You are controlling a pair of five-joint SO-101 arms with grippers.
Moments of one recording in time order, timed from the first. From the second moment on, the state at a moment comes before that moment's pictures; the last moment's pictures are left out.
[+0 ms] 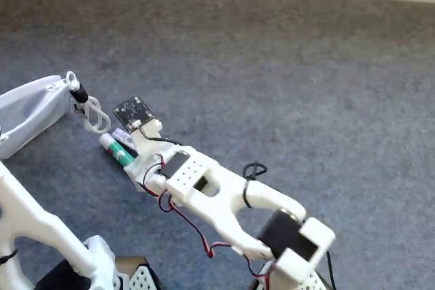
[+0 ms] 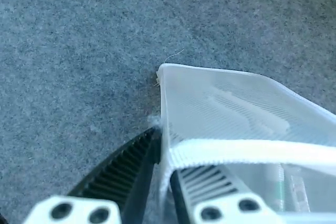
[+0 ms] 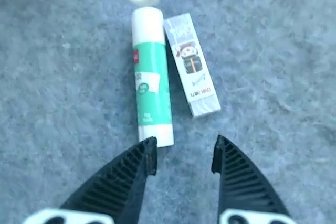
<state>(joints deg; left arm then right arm) -50.5 -29.5 9.3 83.0 9.9 -54.5 6.5 28.4 27.3 -10.4</state>
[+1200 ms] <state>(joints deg) -50.7 -29.5 9.5 83.0 9.9 -51.5 23.7 7.7 26.2 -5.3</state>
